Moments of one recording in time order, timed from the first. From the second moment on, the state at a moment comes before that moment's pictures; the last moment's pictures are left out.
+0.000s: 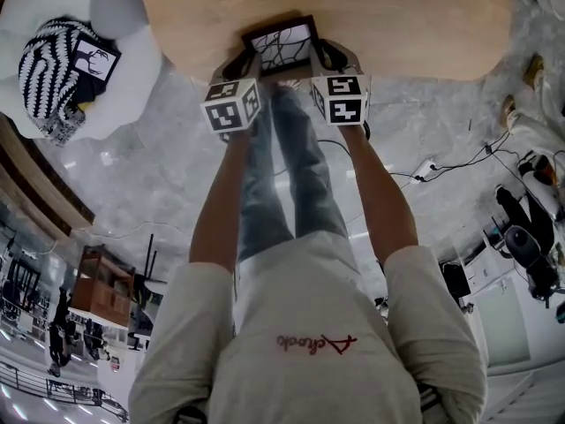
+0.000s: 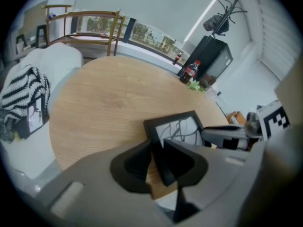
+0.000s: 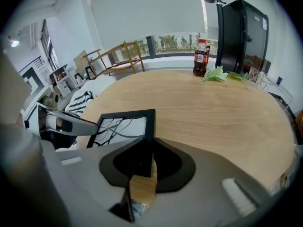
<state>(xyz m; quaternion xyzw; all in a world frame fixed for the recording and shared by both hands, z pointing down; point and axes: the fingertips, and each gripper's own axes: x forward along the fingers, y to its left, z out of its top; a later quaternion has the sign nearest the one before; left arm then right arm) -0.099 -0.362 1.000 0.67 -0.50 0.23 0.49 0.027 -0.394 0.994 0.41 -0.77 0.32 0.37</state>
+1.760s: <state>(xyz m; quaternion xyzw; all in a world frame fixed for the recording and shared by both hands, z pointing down) -0.145 -0.483 0.592 0.76 -0.59 0.11 0.25 -0.015 -0.502 0.593 0.50 -0.84 0.13 0.19</state>
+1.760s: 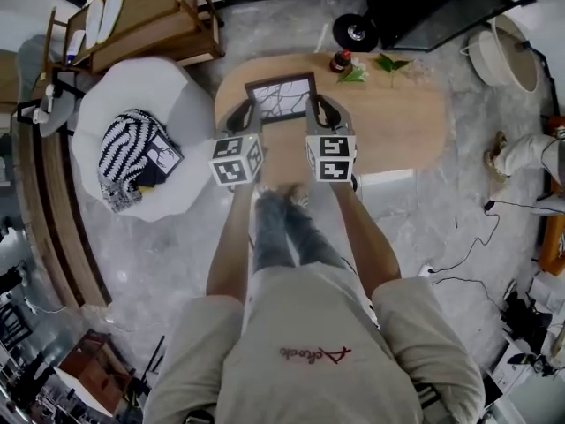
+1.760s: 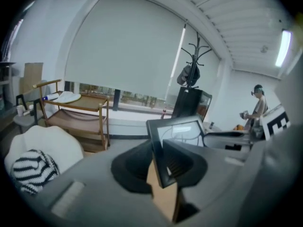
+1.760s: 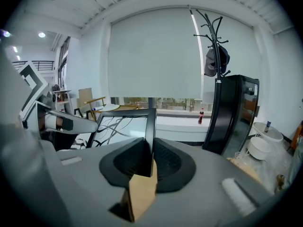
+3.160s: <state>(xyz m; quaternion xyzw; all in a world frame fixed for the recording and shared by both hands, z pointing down) -0.108 -0.487 0.268 0.81 -0.59 0.02 0.05 0.023 -0.501 0.283 0.53 -0.85 0.00 0.02</state>
